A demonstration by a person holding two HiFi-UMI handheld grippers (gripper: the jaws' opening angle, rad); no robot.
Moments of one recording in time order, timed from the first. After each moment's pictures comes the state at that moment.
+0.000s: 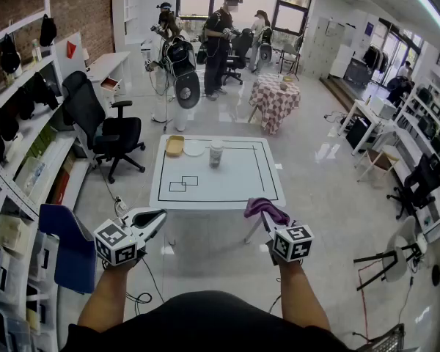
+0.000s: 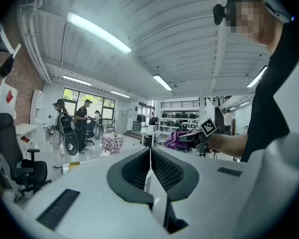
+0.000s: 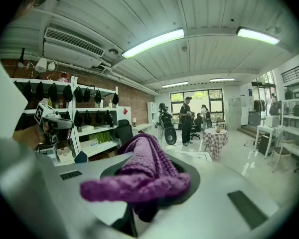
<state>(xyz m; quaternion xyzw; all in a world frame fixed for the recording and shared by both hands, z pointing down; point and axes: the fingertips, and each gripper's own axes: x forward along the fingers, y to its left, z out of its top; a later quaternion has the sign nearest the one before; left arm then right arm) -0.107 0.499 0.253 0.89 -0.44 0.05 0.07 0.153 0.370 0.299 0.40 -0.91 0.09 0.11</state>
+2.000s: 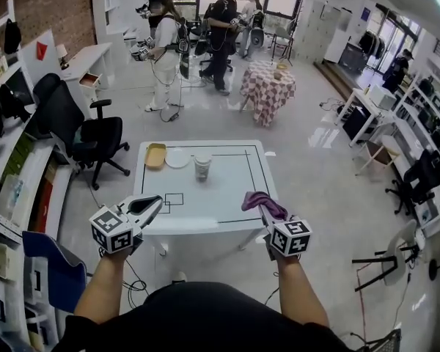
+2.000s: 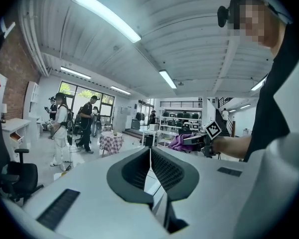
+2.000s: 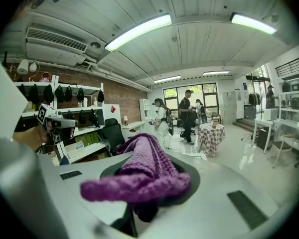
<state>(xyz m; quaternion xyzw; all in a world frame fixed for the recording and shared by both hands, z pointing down) -0.134 0.218 0.282 0.90 -0.43 0.05 0.09 0.141 0.122 0.341 0.42 -0.89 0.12 0.12</state>
